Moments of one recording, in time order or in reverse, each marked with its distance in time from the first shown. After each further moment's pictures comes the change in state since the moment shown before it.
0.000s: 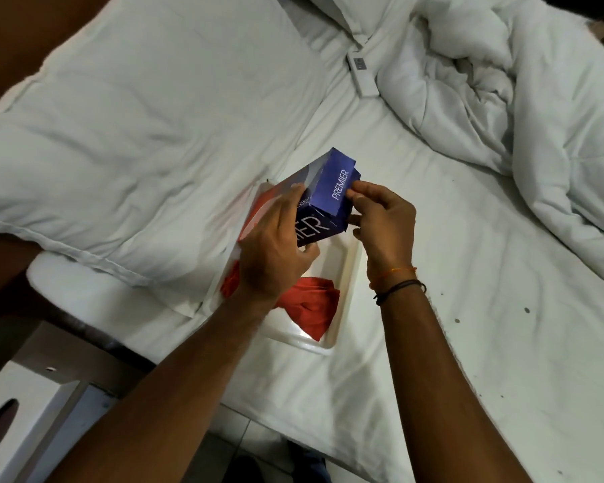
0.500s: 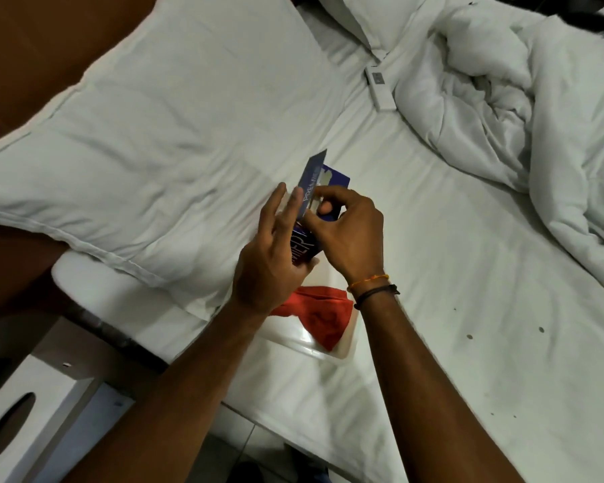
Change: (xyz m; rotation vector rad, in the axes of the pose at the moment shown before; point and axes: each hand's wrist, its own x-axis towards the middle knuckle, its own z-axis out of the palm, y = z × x) left_hand -0.007 -0.022 -0.030 -0.081 0.028 0.068; right_hand -0.025 -0.008 0.051 -0.475 -0.175 -0.451
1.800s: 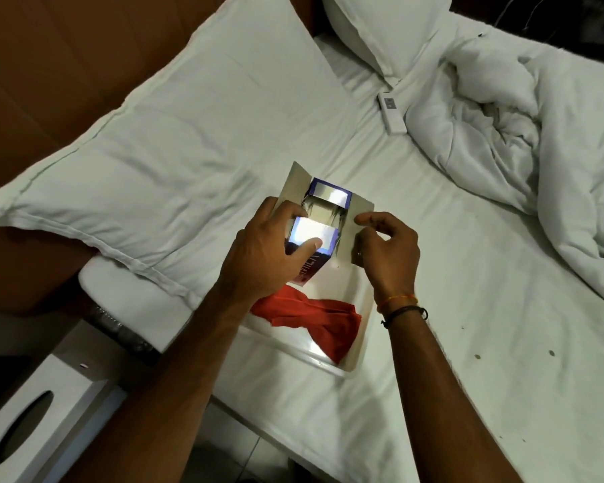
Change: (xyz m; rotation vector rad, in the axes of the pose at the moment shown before) left_hand 0.037 0.009 -0.059 0.031 -0.185 -0.185; right_hand 0.000 0.025 -0.021 0.215 0.142 0.286
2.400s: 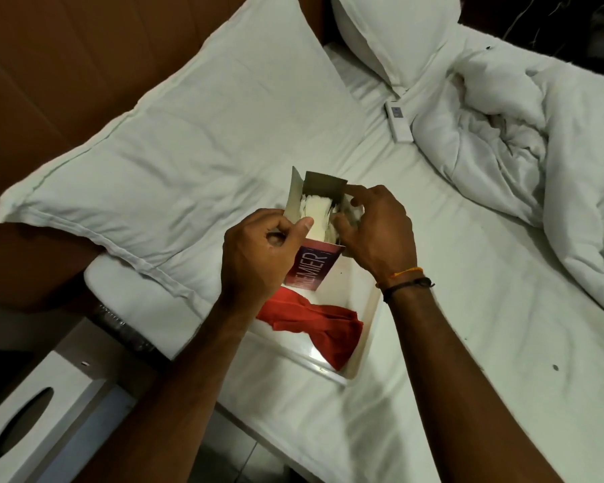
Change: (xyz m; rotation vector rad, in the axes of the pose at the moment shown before) left_hand -0.008 0.017 -0.009 -0.199 0.335 -0.111; right_hand 0.025 -0.034 0.011 -0.624 -0.192 -0.519
